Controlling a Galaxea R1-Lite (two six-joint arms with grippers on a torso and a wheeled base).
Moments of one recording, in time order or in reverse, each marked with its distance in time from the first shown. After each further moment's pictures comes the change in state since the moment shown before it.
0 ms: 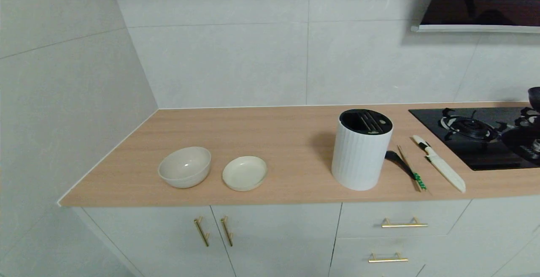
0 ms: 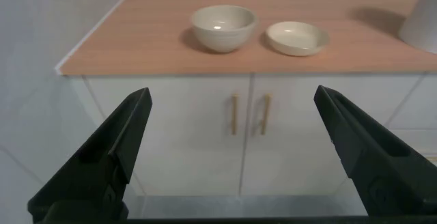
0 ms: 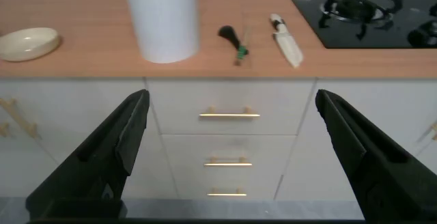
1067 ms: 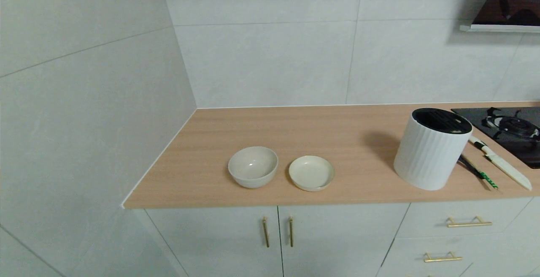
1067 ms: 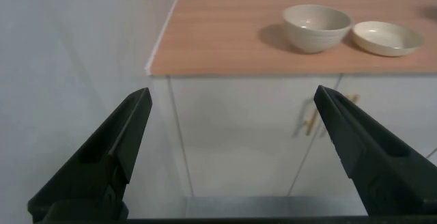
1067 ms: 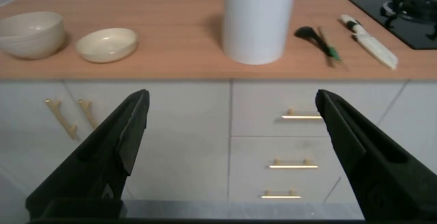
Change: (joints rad) left arm 0.000 0.000 0.000 0.000 0.000 0.000; right arm 0.000 0.000 0.000 0.000 0.000 -0.001
